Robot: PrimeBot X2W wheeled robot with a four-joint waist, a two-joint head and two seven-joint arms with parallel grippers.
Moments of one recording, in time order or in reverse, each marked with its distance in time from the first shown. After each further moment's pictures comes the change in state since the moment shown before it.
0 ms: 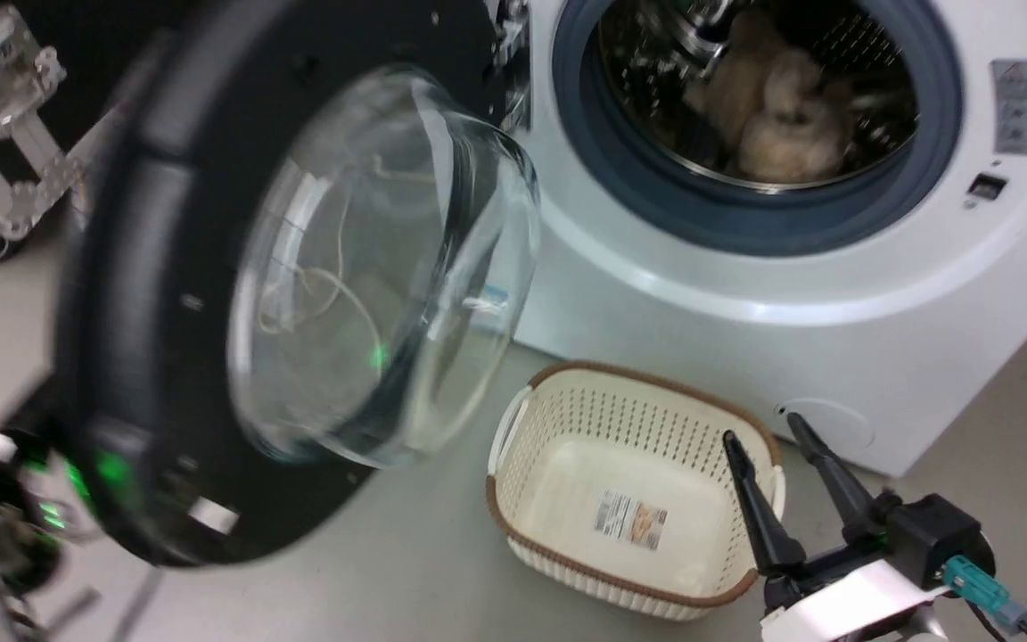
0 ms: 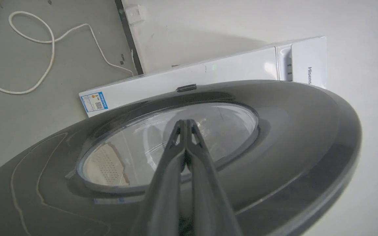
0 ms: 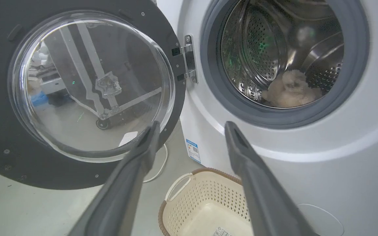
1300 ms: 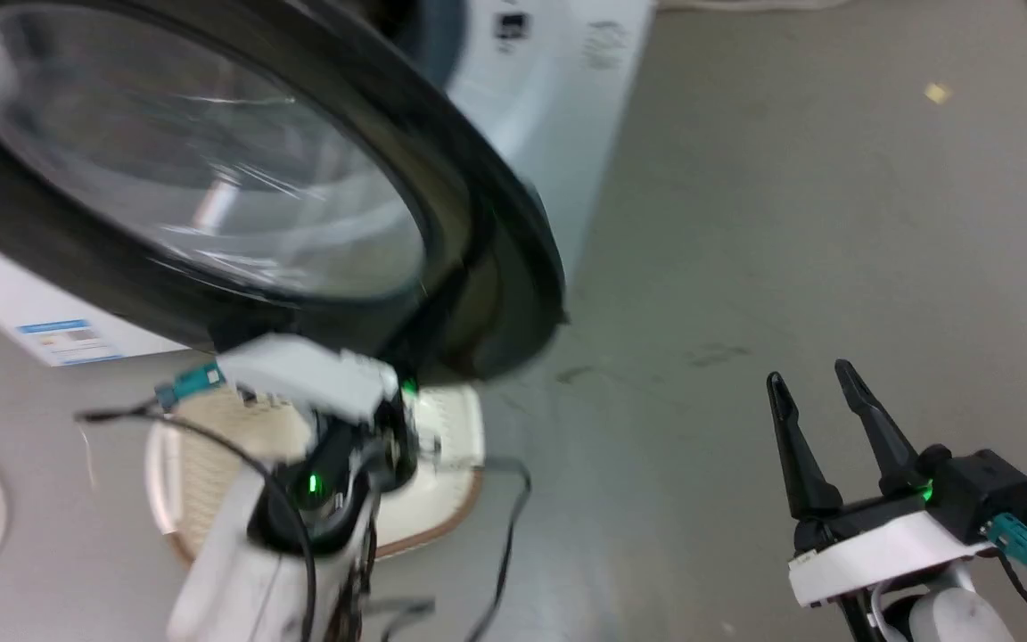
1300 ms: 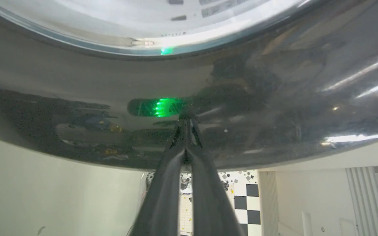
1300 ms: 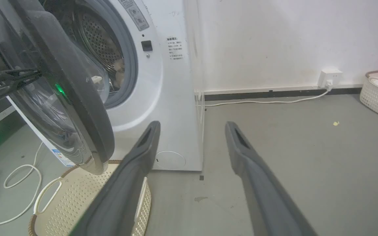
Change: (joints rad) left arm -0.050 -0.109 -0.777 0.019 -0.347 -0.046 -0.518; right arm -0.066 0.019 -0.100 0.006 -0.007 0.000 0.000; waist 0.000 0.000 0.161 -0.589
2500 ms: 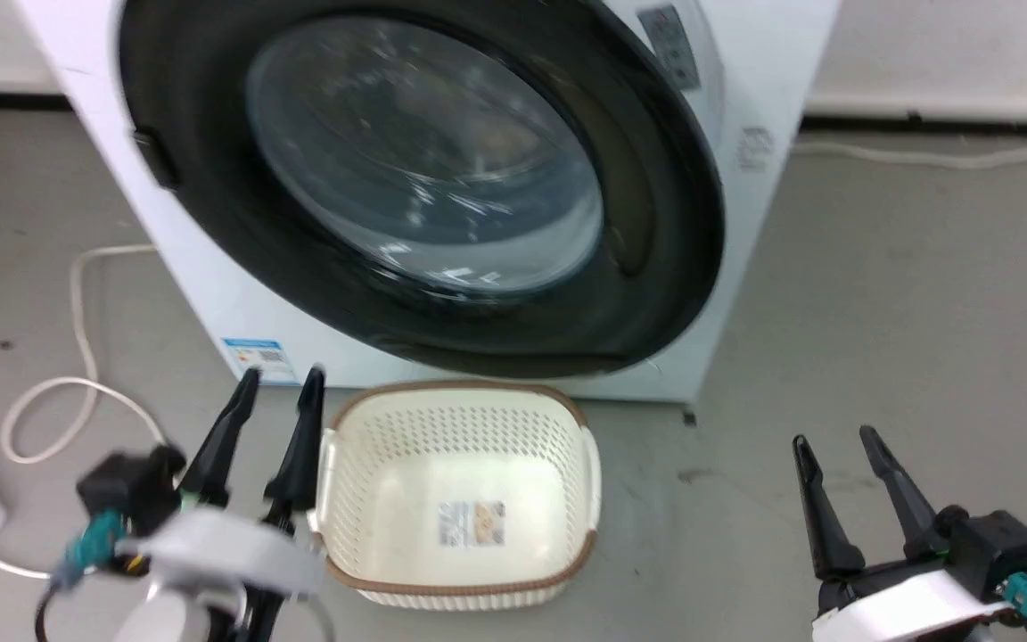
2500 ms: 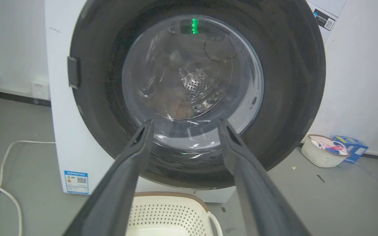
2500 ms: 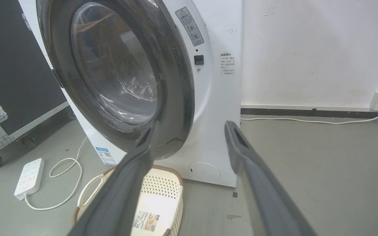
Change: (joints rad) left arm 0.210 0.301 -0.082 -0.027 0.884 -0.063 -0.465; right arm 0.108 -0.012 -0.039 -0.009 -0.011 0.000 0.000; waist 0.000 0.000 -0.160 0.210
